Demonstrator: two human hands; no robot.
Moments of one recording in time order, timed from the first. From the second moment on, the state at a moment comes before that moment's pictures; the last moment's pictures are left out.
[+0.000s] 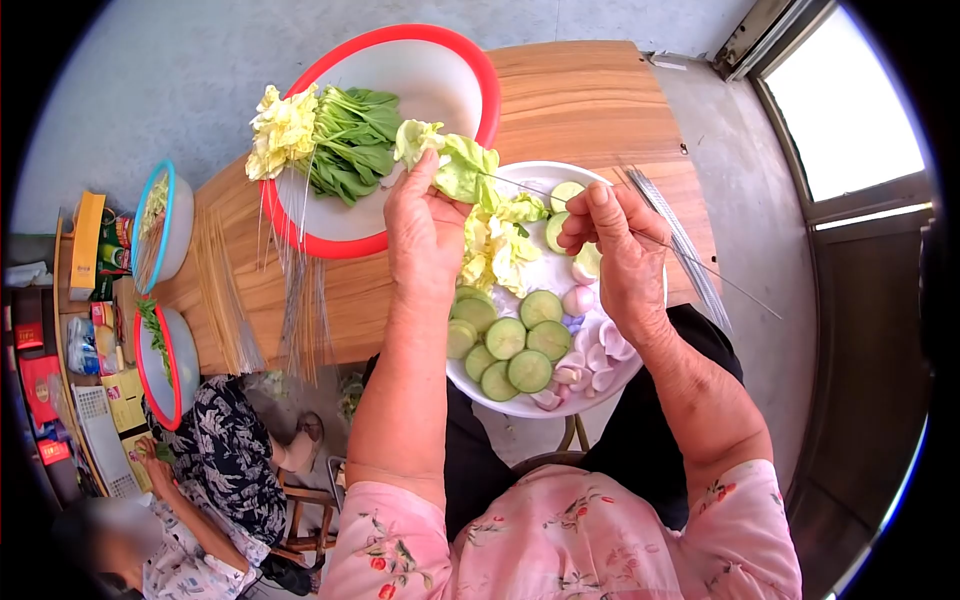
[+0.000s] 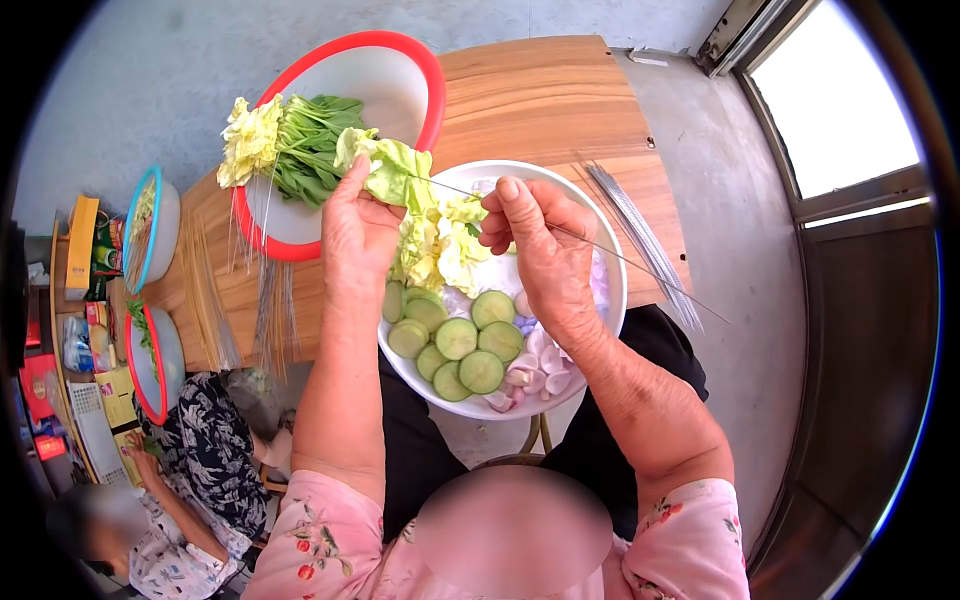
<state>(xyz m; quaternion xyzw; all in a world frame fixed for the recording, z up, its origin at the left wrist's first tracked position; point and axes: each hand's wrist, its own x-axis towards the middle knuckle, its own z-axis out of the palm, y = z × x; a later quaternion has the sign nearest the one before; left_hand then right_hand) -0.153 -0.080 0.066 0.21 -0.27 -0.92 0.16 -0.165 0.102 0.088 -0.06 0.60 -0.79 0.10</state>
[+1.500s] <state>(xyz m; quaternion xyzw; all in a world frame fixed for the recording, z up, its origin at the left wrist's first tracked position) -0.141 -0.052 0.090 0.22 -0.74 -0.62 0.17 -0.197 0.106 0.071 0.00 0.60 -0.79 0.12</state>
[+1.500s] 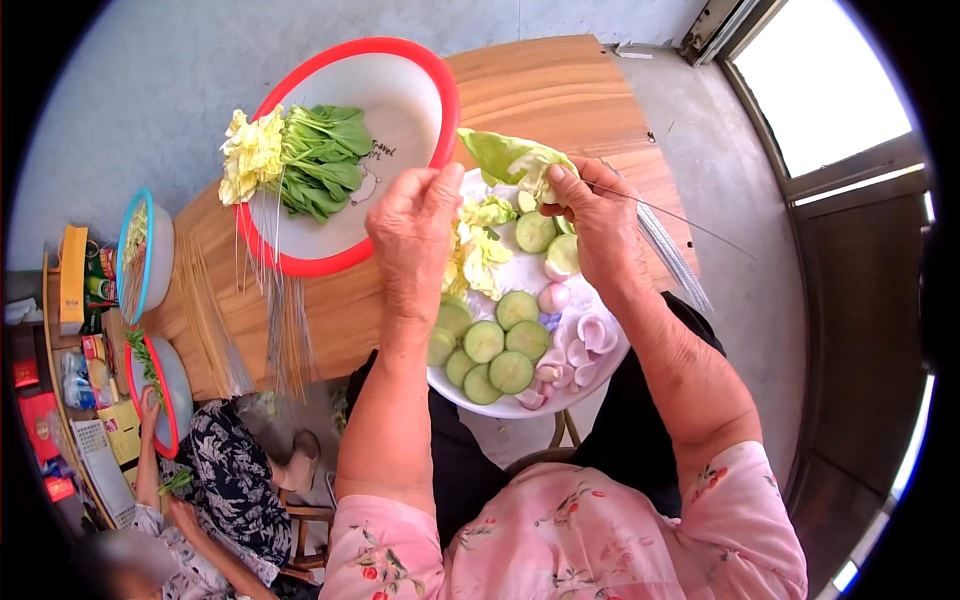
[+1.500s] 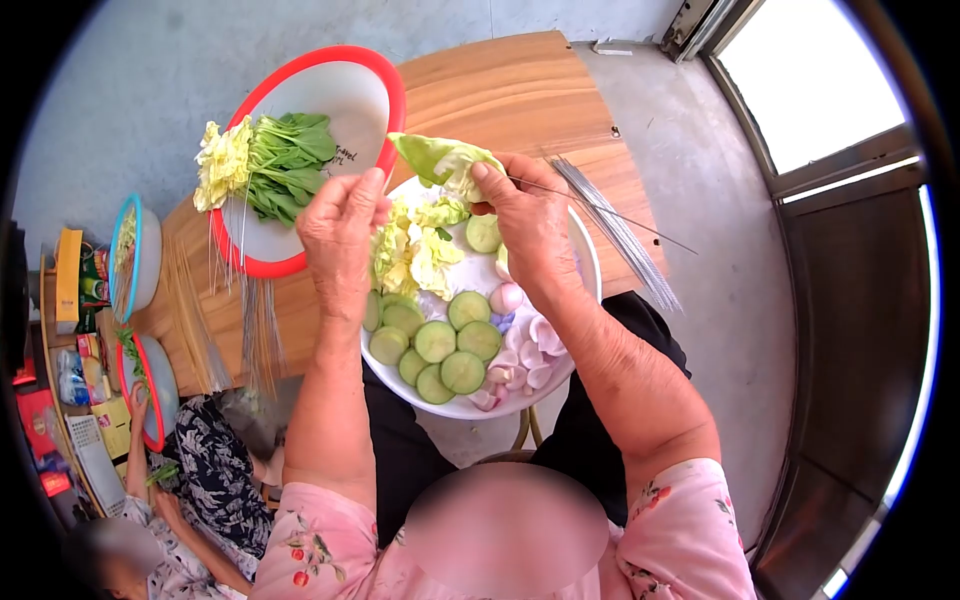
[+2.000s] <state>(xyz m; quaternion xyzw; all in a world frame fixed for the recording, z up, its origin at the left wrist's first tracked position) -0.146 -0.023 0.068 0.17 -0.43 -0.88 0.07 -0.179 0.089 0.069 0.01 0.58 -0.80 0.14</state>
